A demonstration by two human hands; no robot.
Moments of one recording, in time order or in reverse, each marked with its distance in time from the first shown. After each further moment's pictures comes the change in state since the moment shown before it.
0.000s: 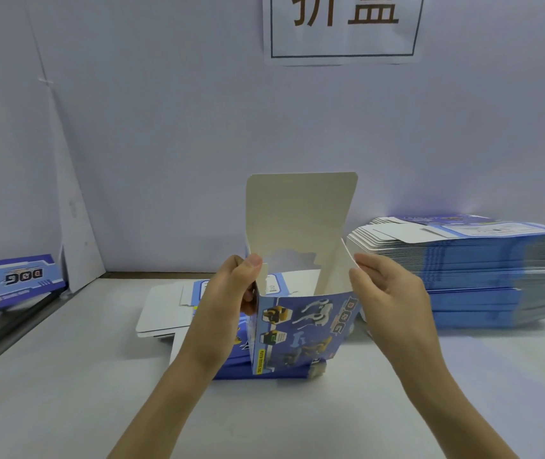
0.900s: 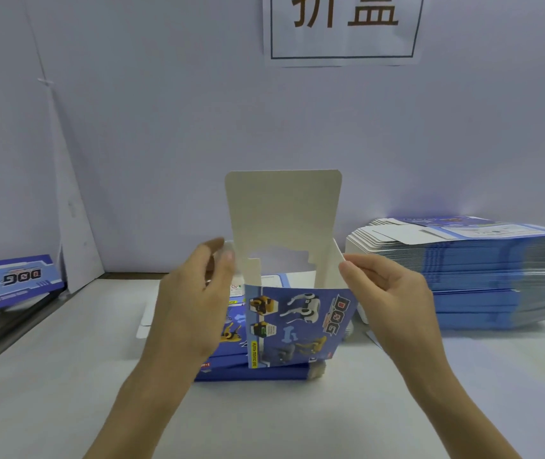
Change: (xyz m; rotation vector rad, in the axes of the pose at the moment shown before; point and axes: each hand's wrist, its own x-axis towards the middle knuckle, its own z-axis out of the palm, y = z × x) left_hand -0.002 0.013 -0.020 0.606 0.315 0.205; right_hand 0.000 -0.003 -0.003 0.114 -0.082 -0.141
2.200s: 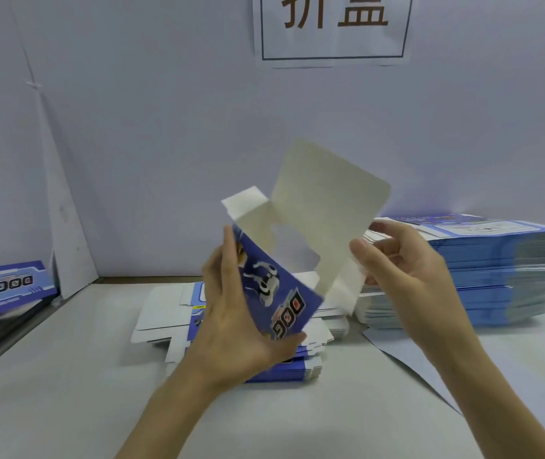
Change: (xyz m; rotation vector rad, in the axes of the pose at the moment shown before) left_hand -0.015 -0.030 0.037 -0.104 -0.274 0.330; right_hand 0.007 -0.027 -0.024 0.078 -0.053 -0.008
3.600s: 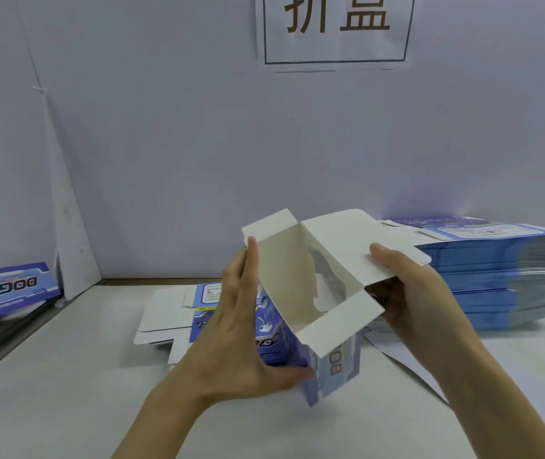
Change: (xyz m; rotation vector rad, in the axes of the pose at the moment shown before) left_hand -0.005 0.002 -0.012 0.088 -0.164 0.170; right_hand 0.008 0.019 0.000 0.532 -0.037 0.348
